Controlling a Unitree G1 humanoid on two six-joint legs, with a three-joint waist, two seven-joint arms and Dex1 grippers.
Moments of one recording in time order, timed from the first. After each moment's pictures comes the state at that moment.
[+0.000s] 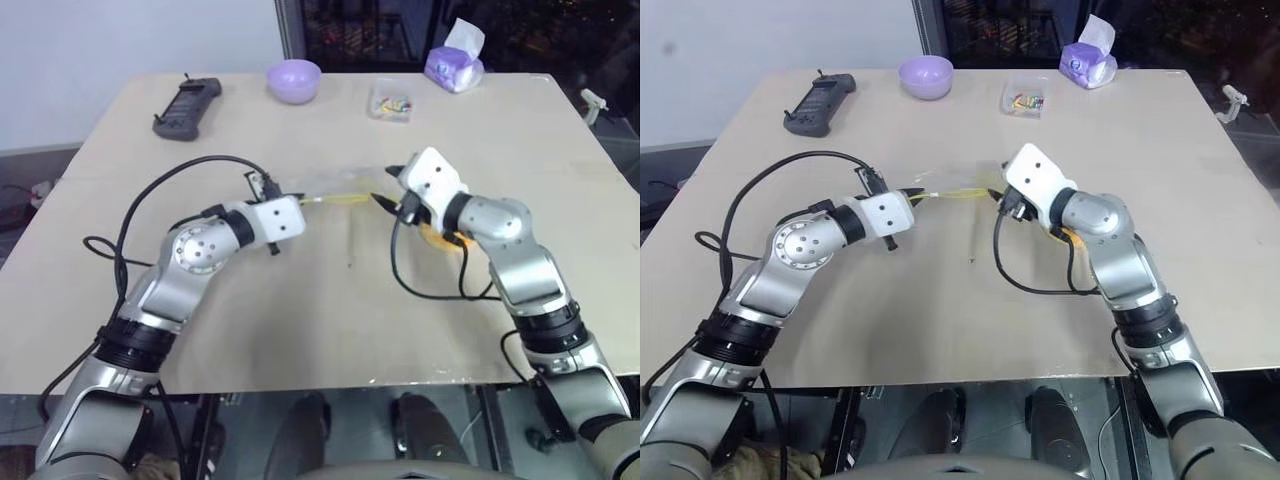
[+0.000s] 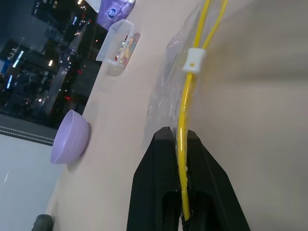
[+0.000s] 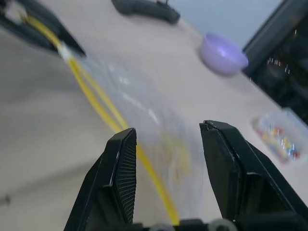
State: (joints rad) left arm -0.50 0.75 -0.23 0.01 0.20 -0.06 -0.55; right arm -0.69 -0.35 0.26 -0.15 -0.15 0.42 0.69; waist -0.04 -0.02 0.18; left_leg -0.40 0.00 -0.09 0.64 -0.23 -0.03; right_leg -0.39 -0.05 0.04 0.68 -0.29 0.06
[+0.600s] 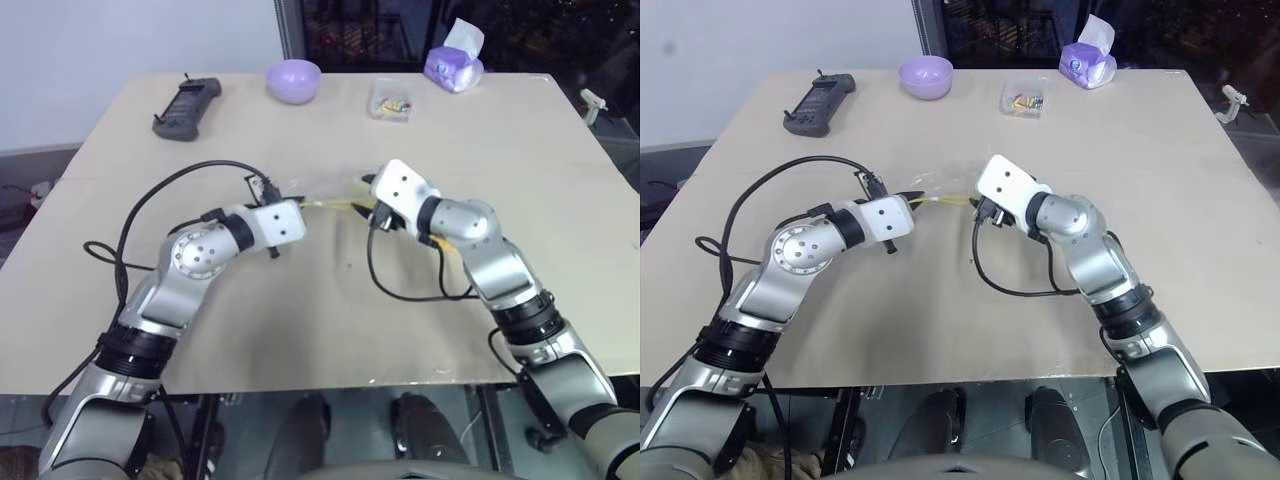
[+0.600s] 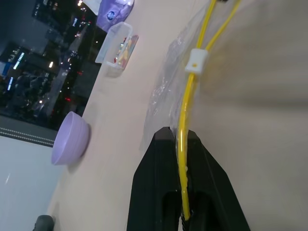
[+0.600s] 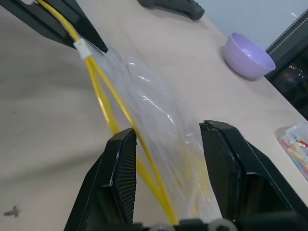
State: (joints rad) left arm -0.47 0.74 -0.20 -0.03 0.22 -0.05 -0.57; right arm -0.73 -0.31 0.34 -0.02 -0.19 0.36 0.66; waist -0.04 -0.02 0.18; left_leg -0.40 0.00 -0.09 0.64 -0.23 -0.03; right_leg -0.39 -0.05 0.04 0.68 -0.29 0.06
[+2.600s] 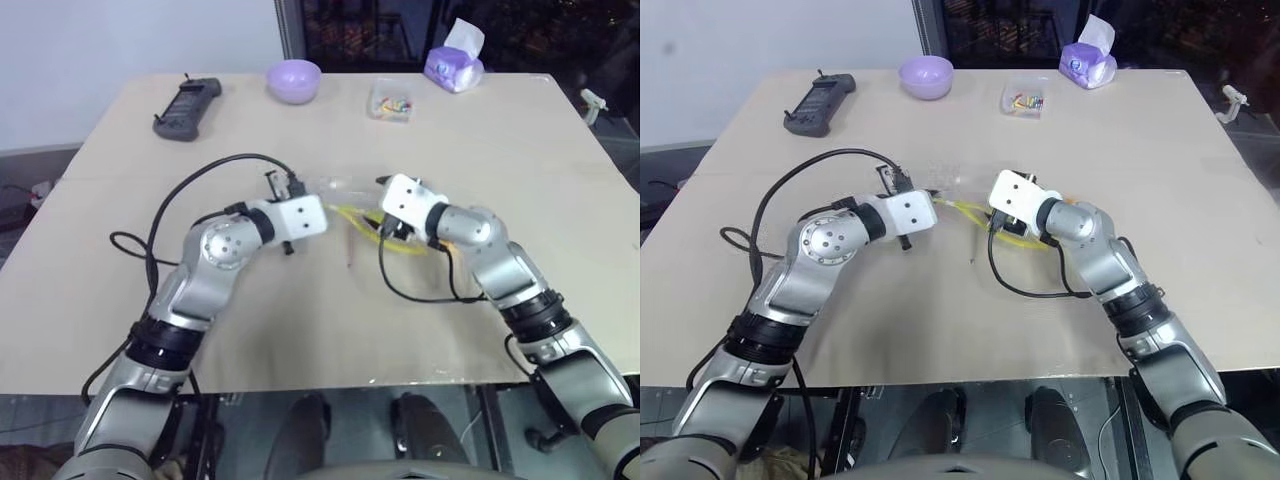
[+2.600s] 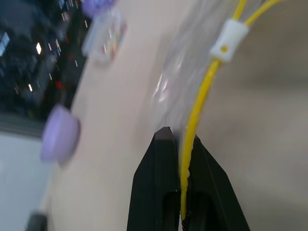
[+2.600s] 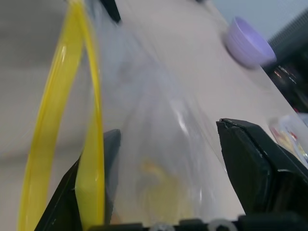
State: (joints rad) left arm -0.53 0.64 -0.23 -0.05 0.38 0.19 -0.64; right arm -0.69 -0.43 0.37 0.02 -0.20 0.18 0.69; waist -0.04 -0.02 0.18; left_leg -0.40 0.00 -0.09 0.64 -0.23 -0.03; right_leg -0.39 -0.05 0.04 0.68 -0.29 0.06
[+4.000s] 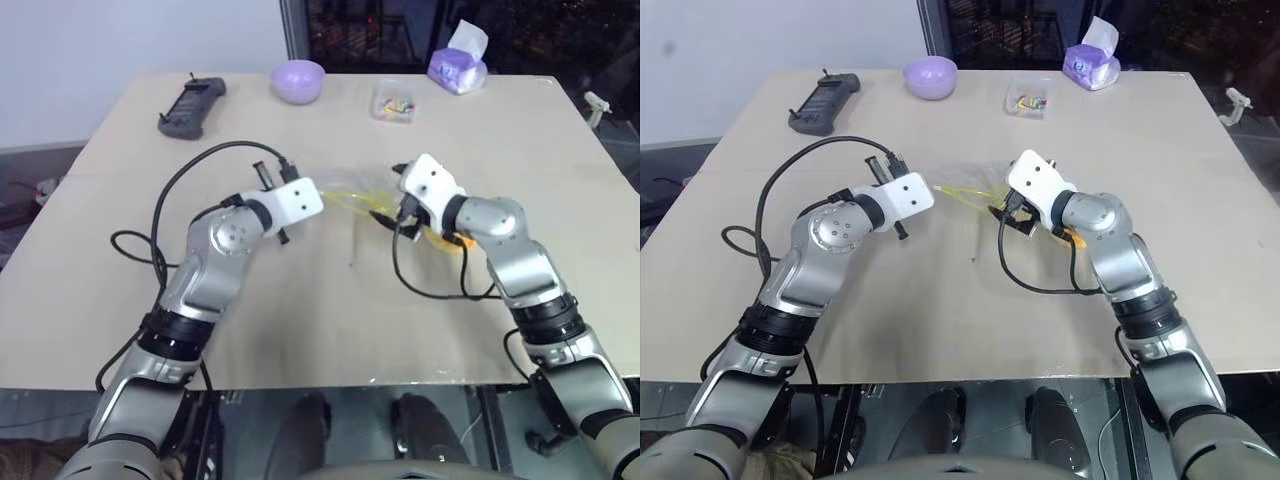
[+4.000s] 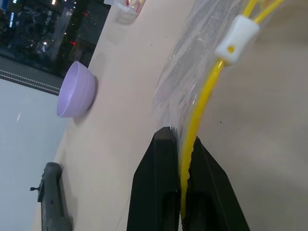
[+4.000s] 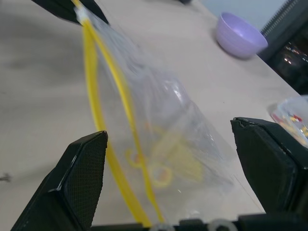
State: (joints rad) left arm -0.59 0.57 -0.24 -0.06 0.45 0.34 -0.58; right arm -0.69 -0.40 0.26 -0.05 -0.15 0.38 0.73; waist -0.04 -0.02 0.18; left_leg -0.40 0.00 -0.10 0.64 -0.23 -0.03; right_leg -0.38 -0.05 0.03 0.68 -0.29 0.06
